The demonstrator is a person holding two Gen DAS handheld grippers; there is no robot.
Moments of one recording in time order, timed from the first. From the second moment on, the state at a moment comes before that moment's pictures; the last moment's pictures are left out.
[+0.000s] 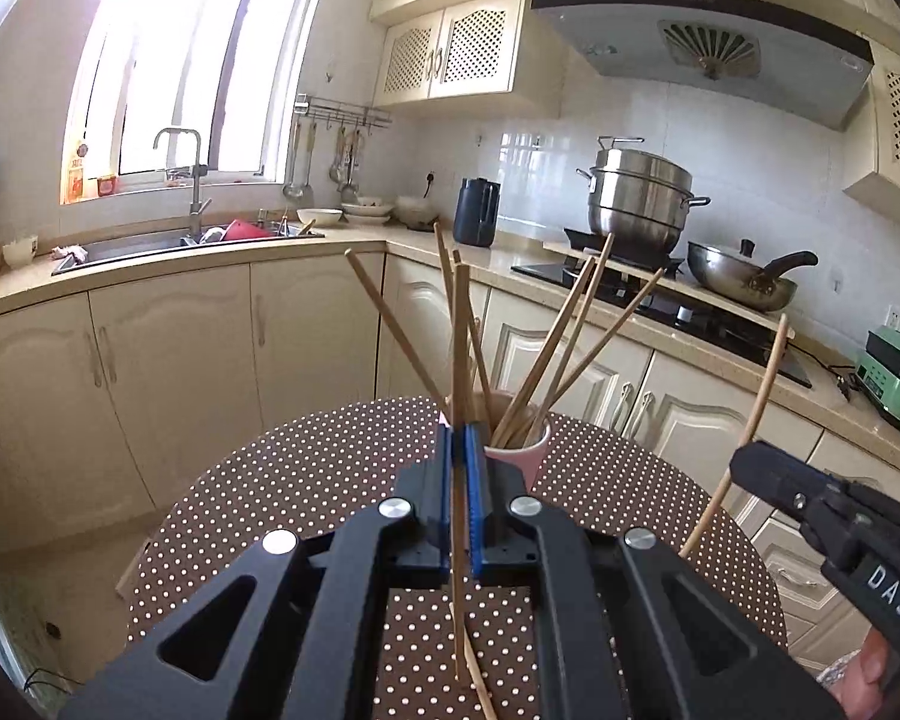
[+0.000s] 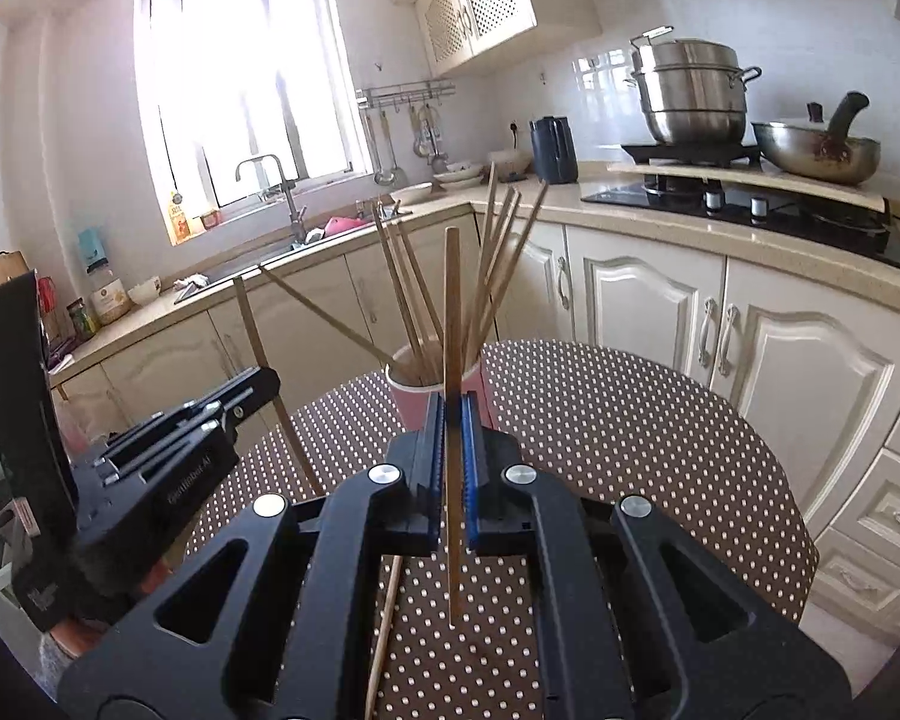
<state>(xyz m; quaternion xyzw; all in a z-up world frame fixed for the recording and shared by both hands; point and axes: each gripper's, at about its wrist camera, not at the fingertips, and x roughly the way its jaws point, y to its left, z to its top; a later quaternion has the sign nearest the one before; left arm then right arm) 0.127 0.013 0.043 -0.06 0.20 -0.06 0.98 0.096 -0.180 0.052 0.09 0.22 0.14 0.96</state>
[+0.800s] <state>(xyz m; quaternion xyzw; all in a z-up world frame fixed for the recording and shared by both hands) 0.160 0.008 0.132 -0.04 0.07 -0.04 1.00 0.159 -0.184 0.144 0.09 0.11 0.13 0.98</state>
